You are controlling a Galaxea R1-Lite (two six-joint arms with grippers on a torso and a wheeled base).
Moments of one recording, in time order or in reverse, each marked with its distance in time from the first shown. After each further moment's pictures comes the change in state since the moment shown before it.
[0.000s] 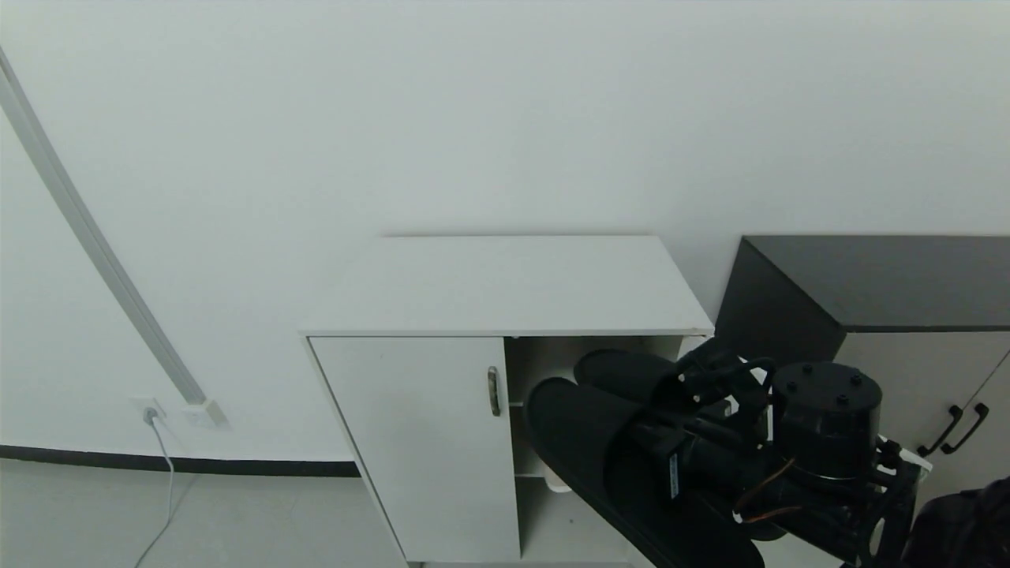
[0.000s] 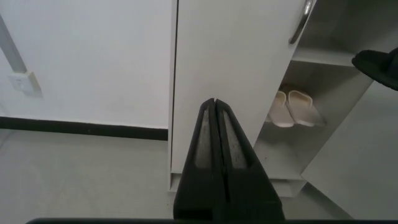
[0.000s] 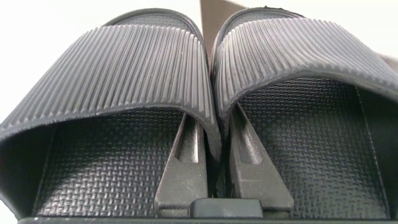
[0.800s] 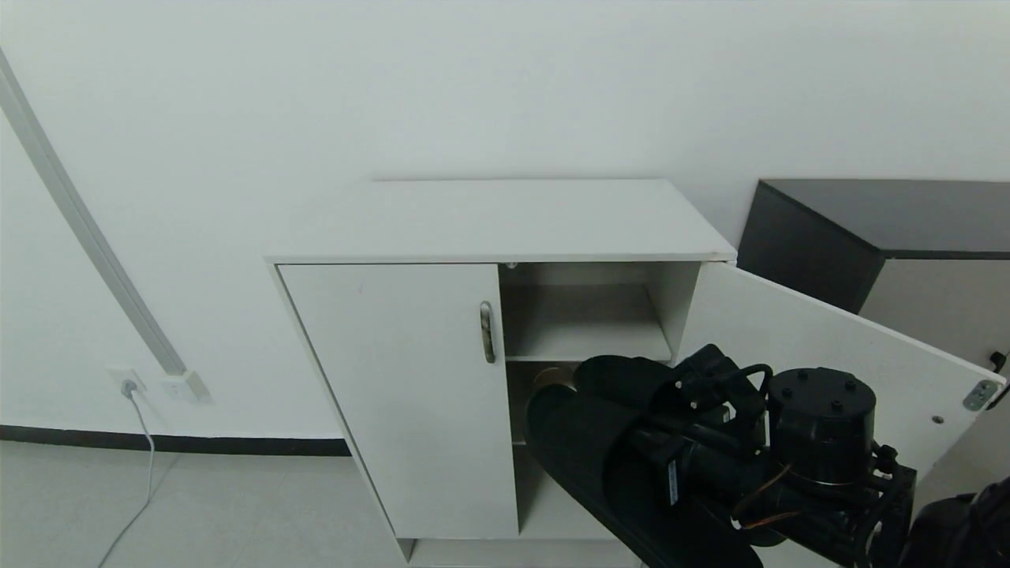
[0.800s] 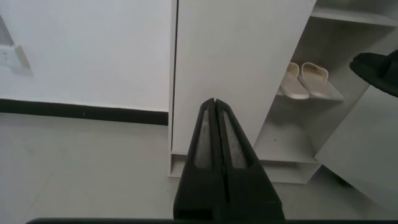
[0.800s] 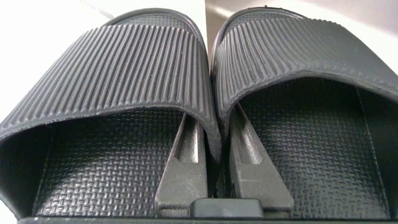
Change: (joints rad) left arm 0.000 0.000 0.000 0.000 0.000 -0.001; right arm 0.004 0.009 0.009 0.000 0.000 0.000
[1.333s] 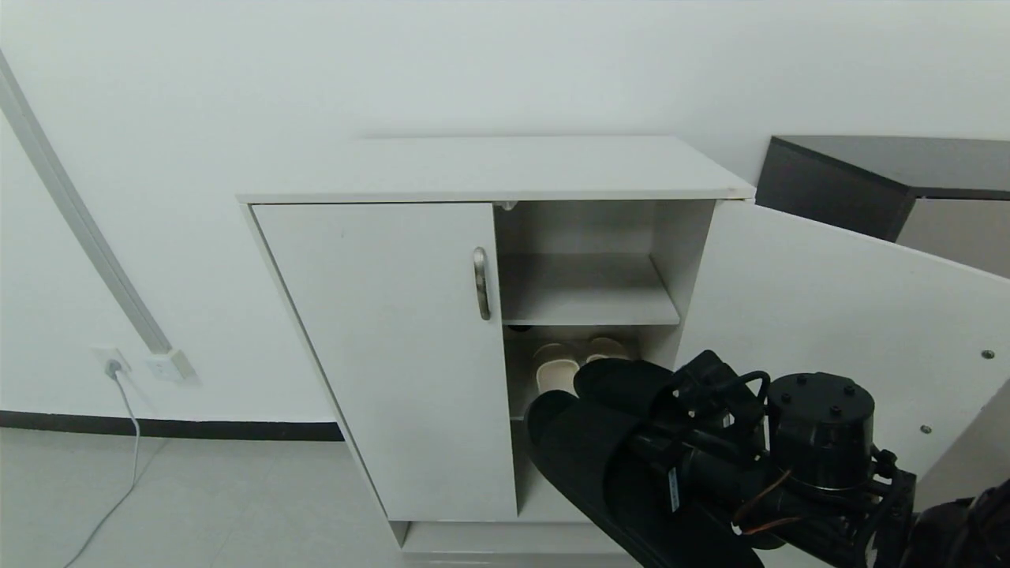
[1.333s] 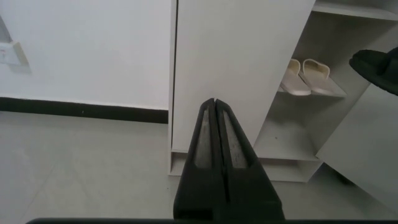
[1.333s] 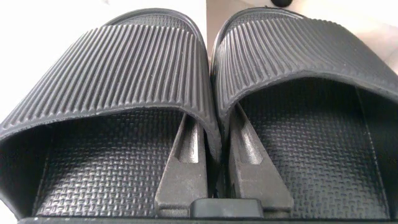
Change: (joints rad) left arm 0.000 0.000 0.000 0.000 0.001 -0.002; right arm 0.002 0.006 0.014 -0.011 0.000 -0.035
